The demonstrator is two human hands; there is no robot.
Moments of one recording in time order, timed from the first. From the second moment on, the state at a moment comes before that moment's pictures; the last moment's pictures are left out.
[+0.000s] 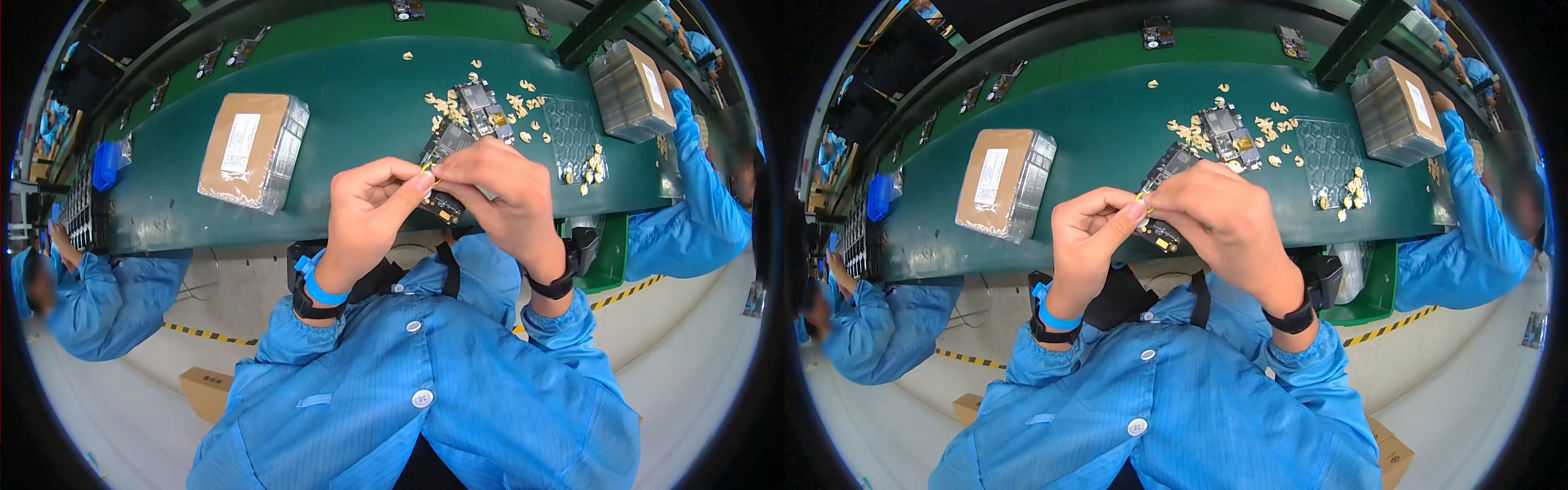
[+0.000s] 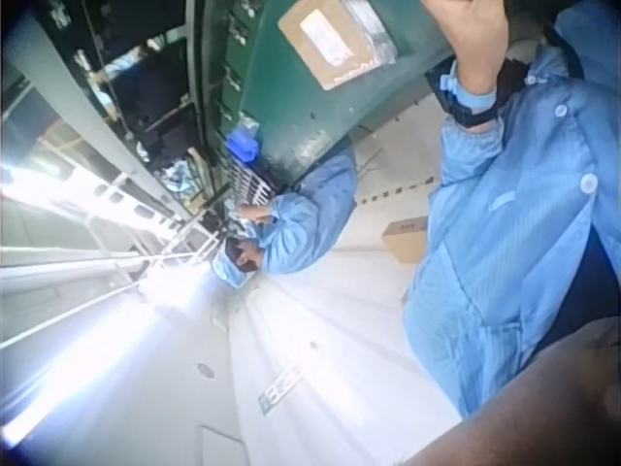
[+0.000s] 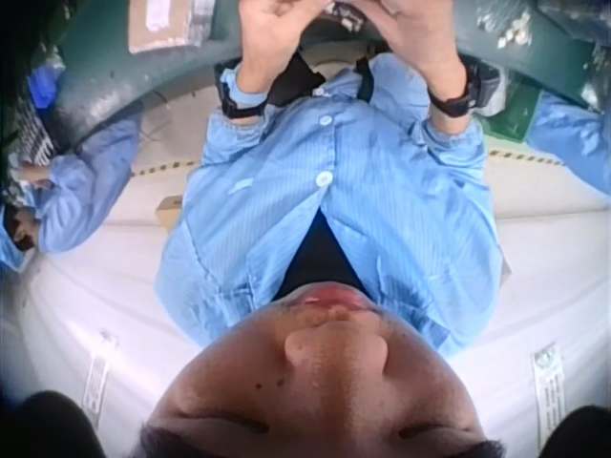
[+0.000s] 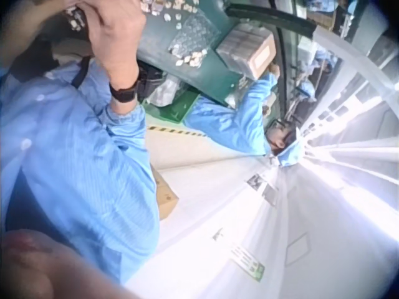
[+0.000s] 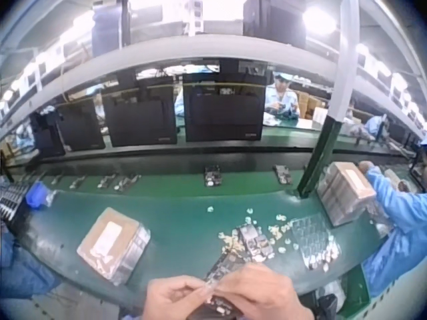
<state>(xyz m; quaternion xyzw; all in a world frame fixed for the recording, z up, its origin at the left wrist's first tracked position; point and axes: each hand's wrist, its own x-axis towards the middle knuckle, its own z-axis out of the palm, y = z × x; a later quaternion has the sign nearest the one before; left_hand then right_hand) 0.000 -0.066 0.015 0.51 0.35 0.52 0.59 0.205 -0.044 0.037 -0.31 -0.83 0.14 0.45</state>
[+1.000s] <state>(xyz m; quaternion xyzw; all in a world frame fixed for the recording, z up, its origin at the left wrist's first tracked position) -0.007 -0.070 0.025 0.52 0.36 0.49 0.60 0.192 -0.057 0.062 -0.44 -0.78 0.29 0.34</state>
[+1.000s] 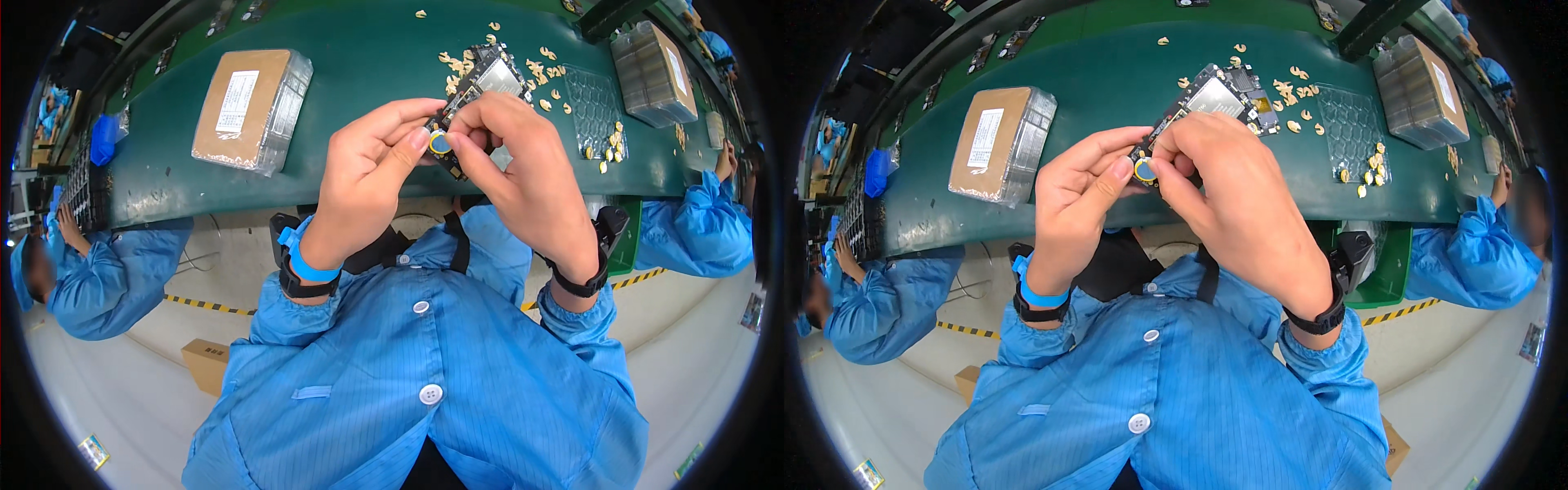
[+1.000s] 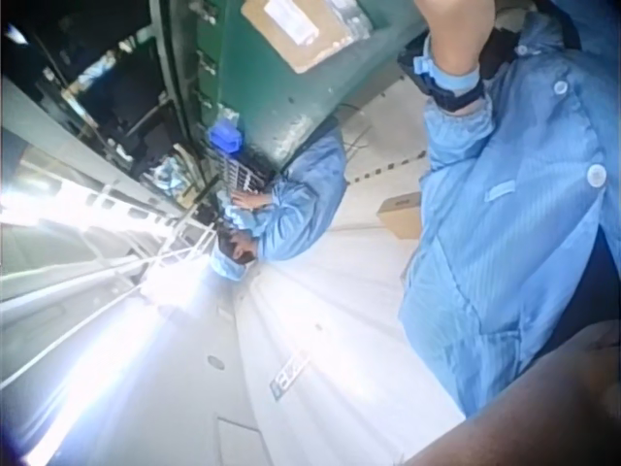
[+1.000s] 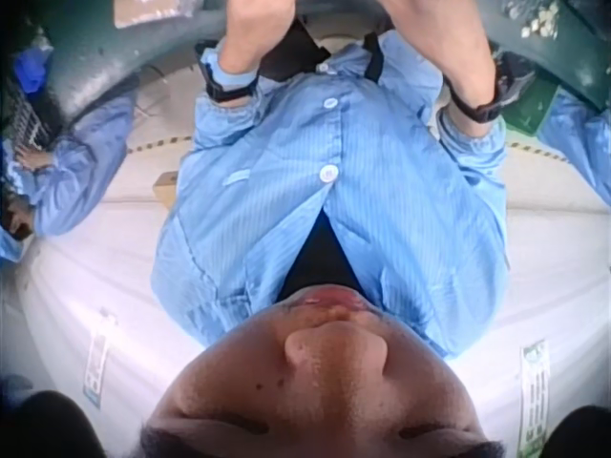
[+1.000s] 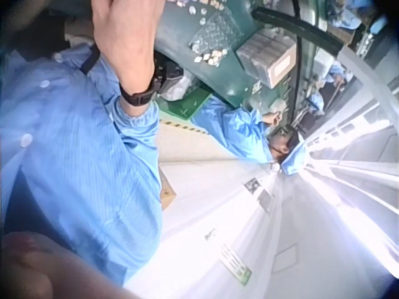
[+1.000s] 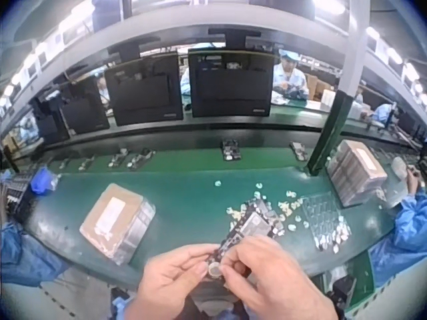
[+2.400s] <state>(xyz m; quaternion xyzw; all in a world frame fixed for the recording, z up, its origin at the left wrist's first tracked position) 0.000 -0.076 0.029 0.48 0.37 0.53 0.60 0.182 -0.074 0.032 -0.37 -0.81 0.05 0.45</state>
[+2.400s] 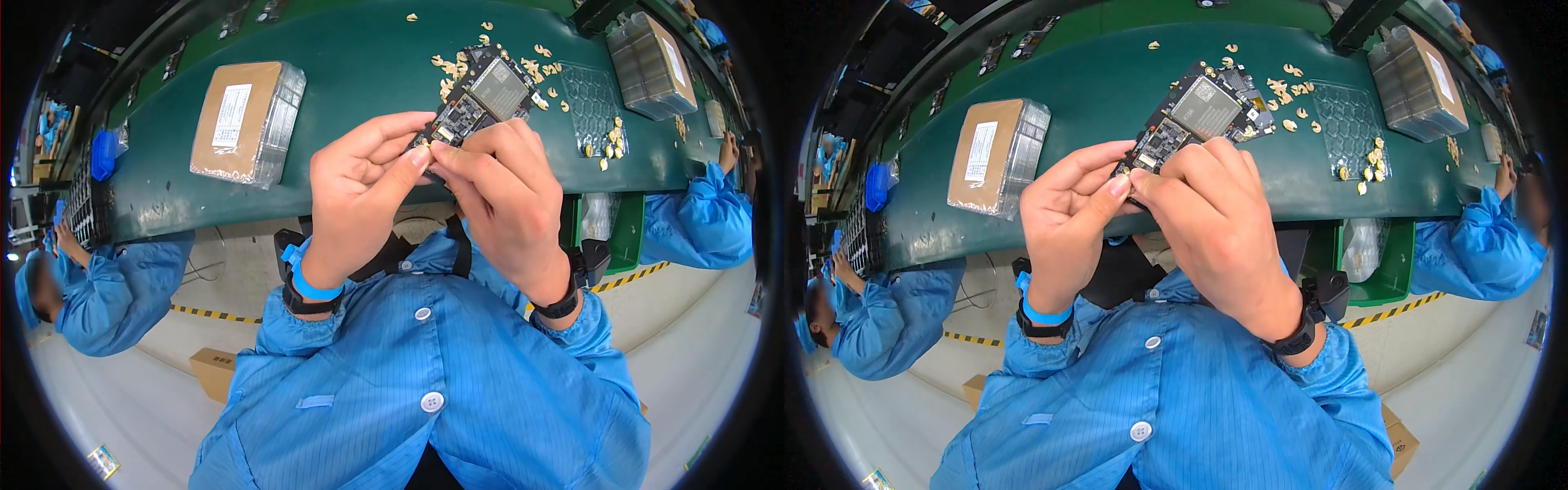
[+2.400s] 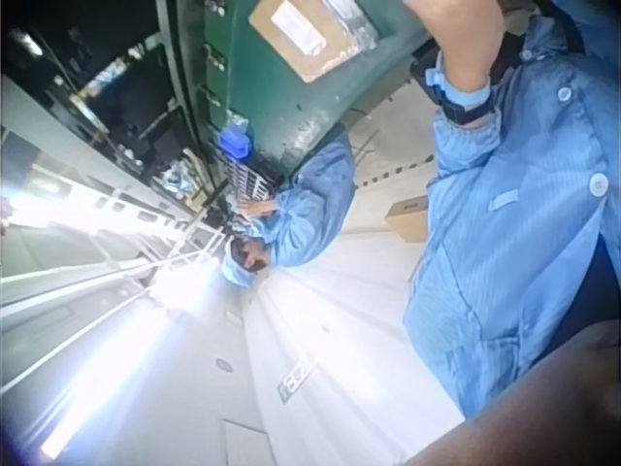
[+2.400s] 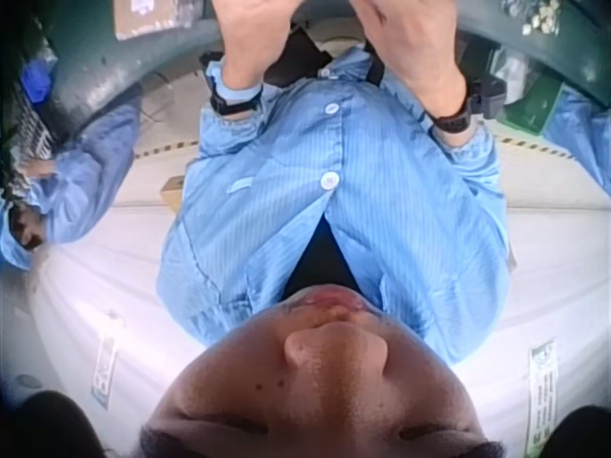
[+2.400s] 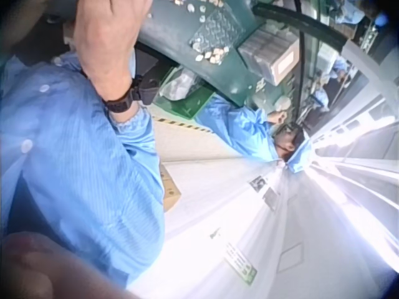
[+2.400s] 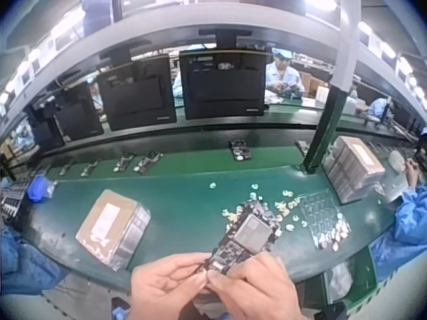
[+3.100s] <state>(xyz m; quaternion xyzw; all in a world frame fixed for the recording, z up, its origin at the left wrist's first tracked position) -0.006 -0.072 0.031 0.45 0.37 0.52 0.63 0.201 -0.073 0.050 -0.41 -0.77 0.12 0.47</state>
